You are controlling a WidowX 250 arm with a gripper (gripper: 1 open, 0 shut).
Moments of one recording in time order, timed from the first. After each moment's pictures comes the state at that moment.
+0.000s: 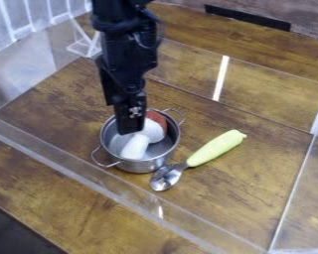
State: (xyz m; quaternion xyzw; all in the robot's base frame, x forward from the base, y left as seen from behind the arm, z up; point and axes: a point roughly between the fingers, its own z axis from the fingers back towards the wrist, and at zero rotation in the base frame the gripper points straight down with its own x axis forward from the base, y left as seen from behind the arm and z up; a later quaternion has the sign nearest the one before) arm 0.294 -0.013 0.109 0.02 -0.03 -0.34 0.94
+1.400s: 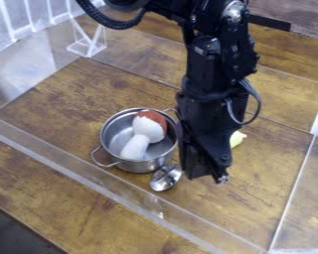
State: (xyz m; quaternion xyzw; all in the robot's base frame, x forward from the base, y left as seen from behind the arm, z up) arm 0.295 -0.100 0.075 0.03 -0.04 -0.34 0.94
